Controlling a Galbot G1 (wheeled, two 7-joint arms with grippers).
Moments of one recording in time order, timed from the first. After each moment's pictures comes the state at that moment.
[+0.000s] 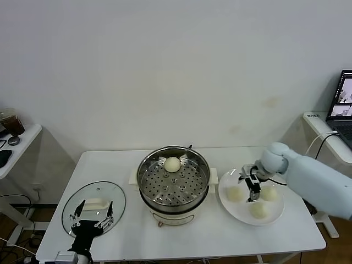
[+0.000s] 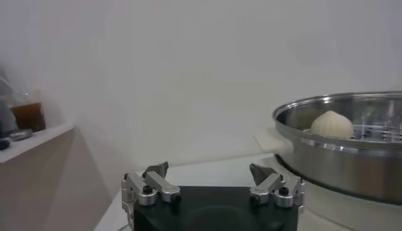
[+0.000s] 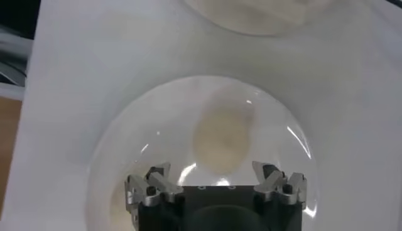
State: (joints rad) left arm 1.75 -1.34 -0.65 -2.18 -0.11 0.10 -0.07; right arm -0.07 0.76 -0.75 1.28 -0.21 -0.20 -1.15
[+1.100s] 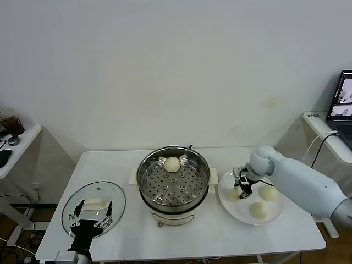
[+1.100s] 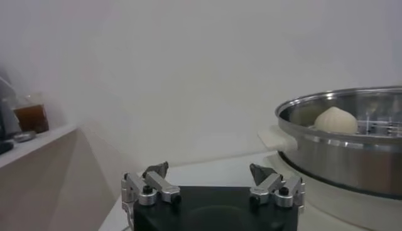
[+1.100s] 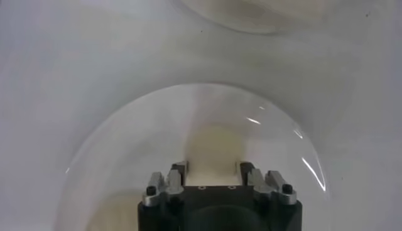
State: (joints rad) left arm 1.74 -1.34 -0.64 -2.18 -0.10 0.10 -0.07; right arm -0.04 0.77 -0.76 1.28 -0.20 -0.24 -1.18
